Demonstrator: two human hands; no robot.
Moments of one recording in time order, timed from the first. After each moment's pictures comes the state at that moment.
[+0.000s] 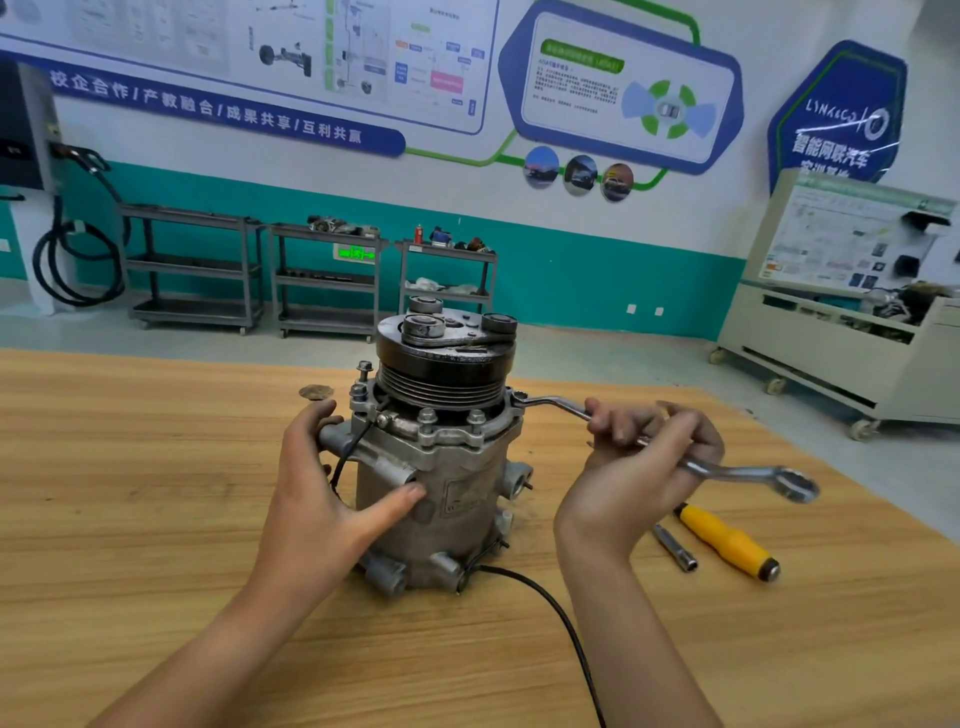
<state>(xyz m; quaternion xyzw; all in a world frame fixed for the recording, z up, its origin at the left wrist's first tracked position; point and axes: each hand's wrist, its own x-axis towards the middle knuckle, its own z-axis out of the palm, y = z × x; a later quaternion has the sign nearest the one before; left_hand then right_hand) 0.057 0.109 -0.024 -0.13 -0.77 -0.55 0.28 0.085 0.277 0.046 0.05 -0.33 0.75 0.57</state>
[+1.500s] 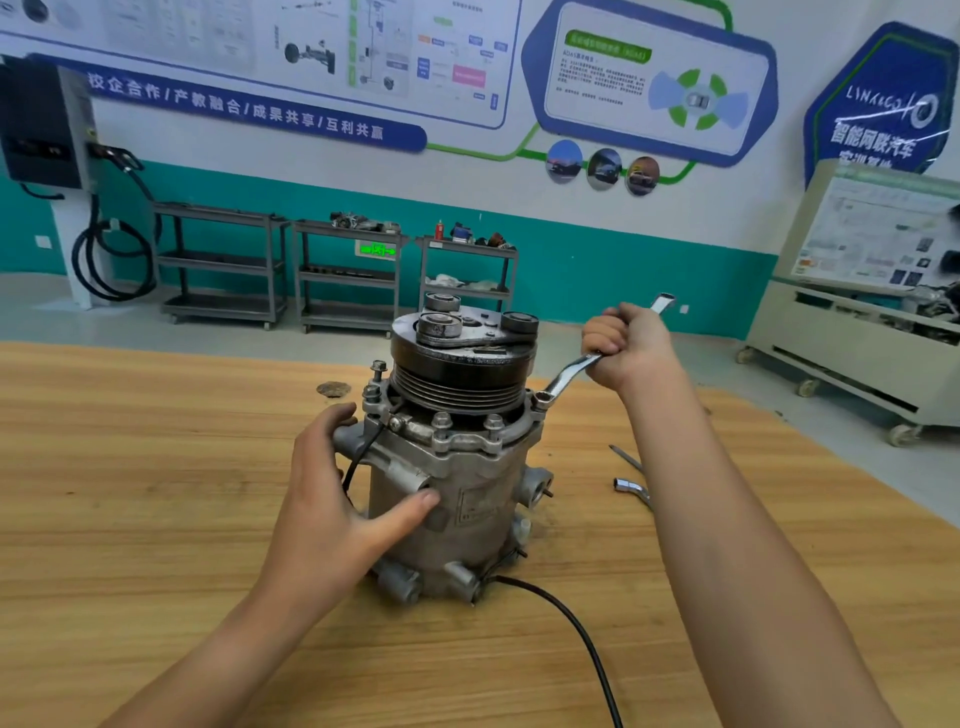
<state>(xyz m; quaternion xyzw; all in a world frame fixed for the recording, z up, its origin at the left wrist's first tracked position) 0.058 0.108 -0.022 -0.12 -0.79 -0.54 0.28 -0.024 0.350 0.111 -0.05 -0.27 0.96 0.03</state>
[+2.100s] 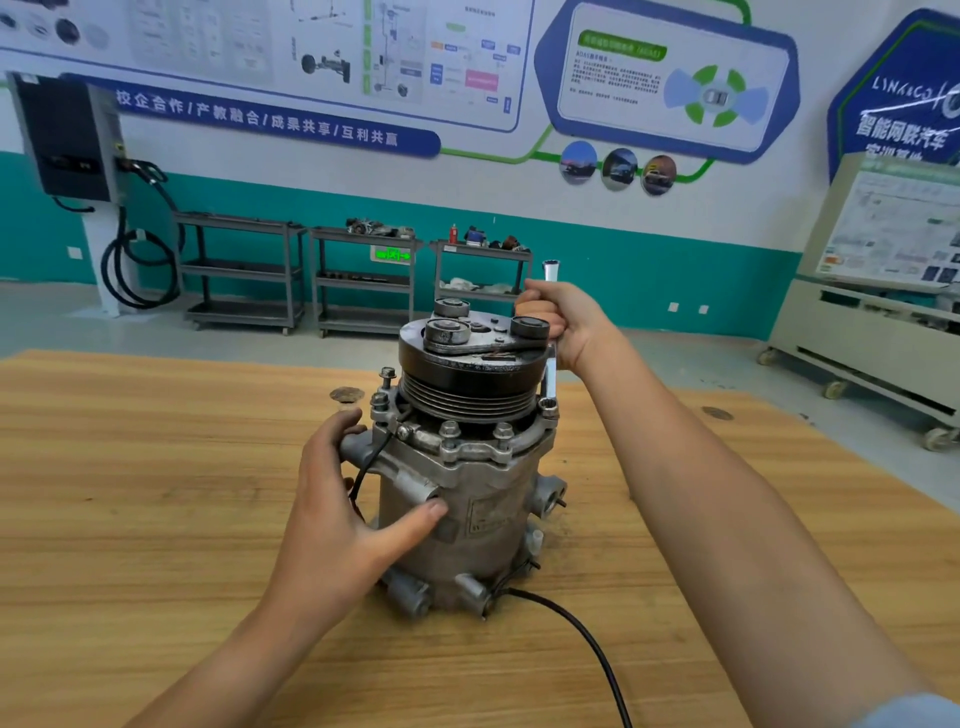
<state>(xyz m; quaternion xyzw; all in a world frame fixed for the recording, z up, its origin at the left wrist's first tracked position) 0.057 0.109 -0.022 -0.13 -0.77 -0.56 0.27 -0.073 0.311 0.120 0.02 -0.41 0.90 -0.17</state>
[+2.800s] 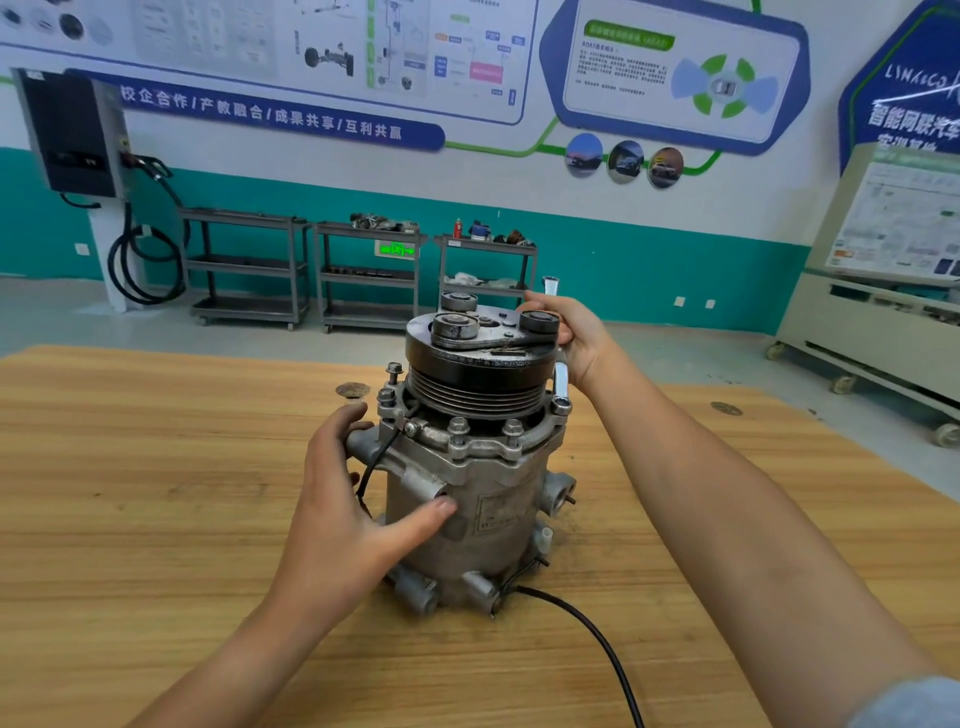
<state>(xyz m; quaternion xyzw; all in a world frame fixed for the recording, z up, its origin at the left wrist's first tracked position) 0.055 0.107 -0.024 -0.12 -0.78 -0.54 0.27 -0.084 0.317 0.099 0.06 -0.34 0.91 -0.23</state>
